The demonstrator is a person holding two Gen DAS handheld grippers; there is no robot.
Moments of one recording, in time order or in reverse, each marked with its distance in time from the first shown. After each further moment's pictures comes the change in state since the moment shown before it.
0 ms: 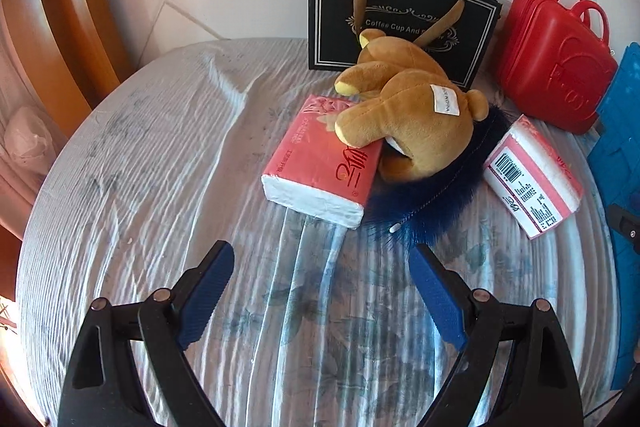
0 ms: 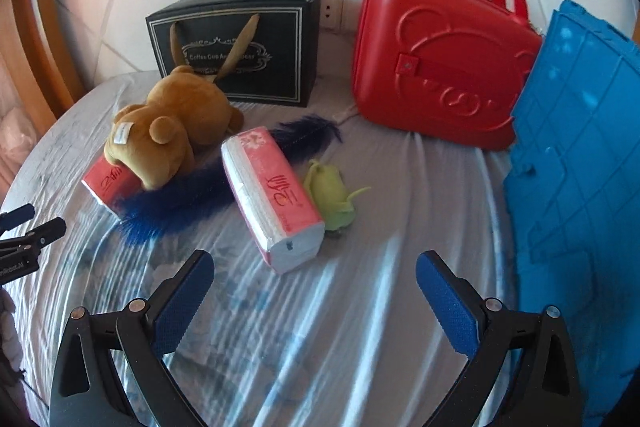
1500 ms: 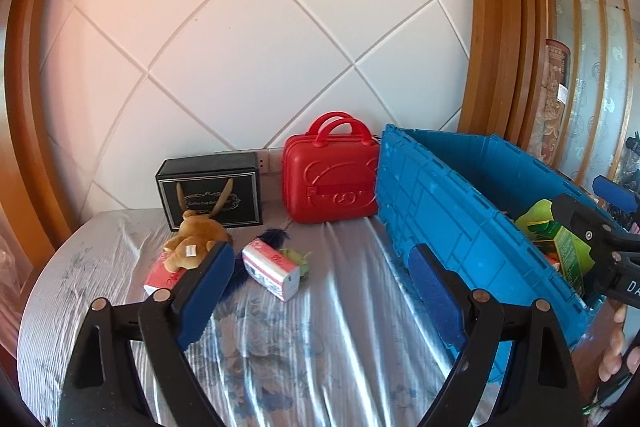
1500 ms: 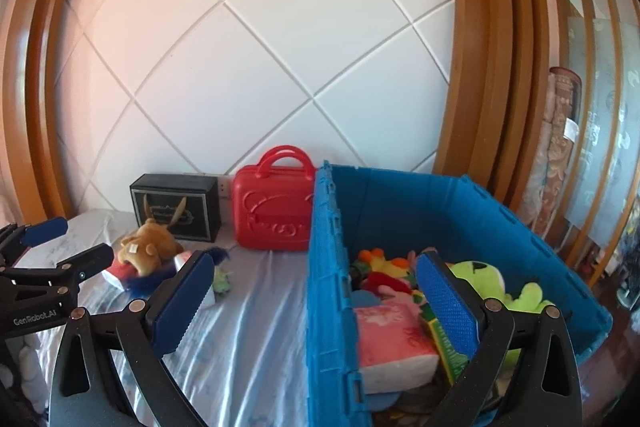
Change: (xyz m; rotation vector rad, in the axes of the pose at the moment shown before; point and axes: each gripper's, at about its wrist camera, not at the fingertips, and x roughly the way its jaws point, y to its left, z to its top) left arm -0.317 -0.194 -0.061 0.212 -0.476 -0.287; right arm -0.371 -0.106 -0.108 0.123 -0.531 -0.238
